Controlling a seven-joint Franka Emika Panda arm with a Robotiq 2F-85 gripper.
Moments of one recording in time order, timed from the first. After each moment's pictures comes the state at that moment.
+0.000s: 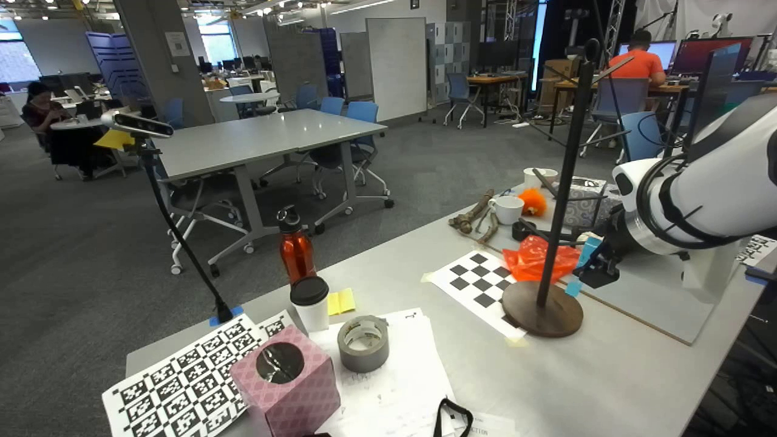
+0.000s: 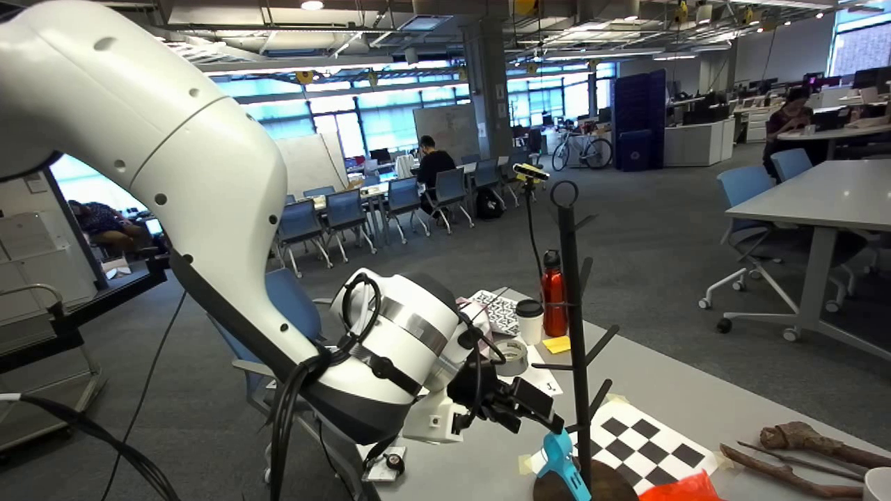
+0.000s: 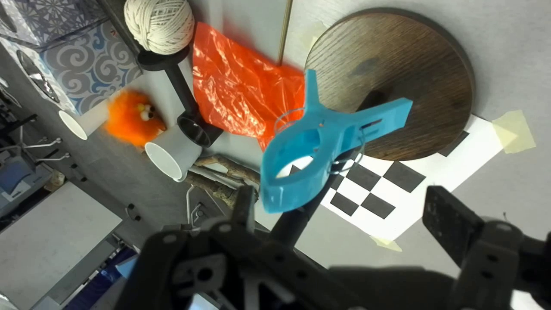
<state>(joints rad) 0.10 0.29 -0.27 -2.25 -1.81 2.89 1.31</state>
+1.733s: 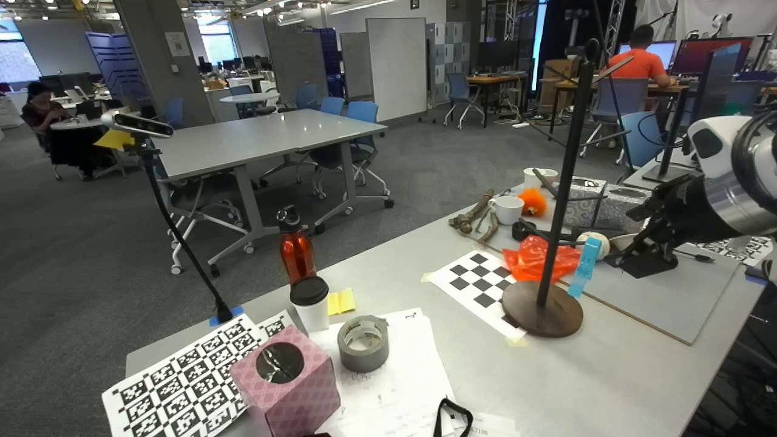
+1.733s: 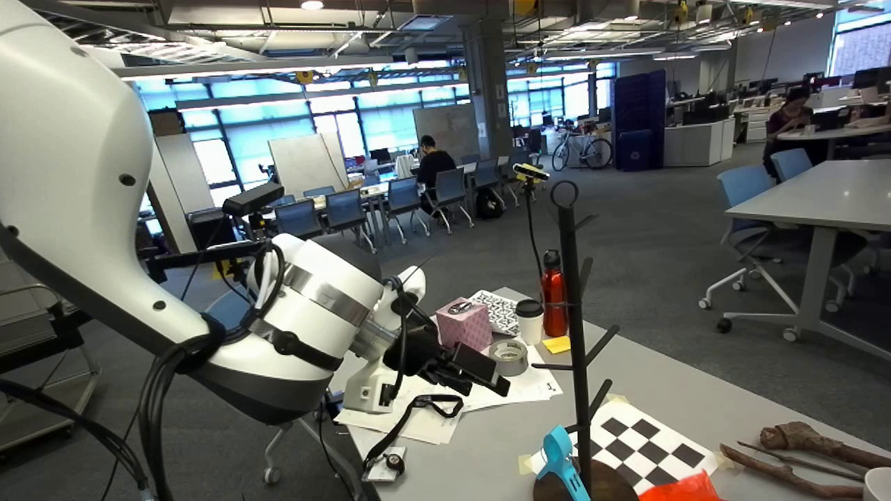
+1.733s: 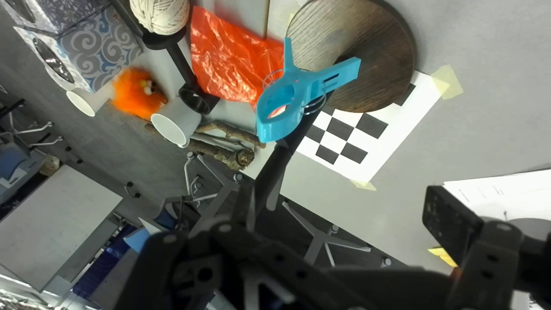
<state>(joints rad) 0.11 -0.03 -0.24 -2.48 -1.80 2.89 1.31</state>
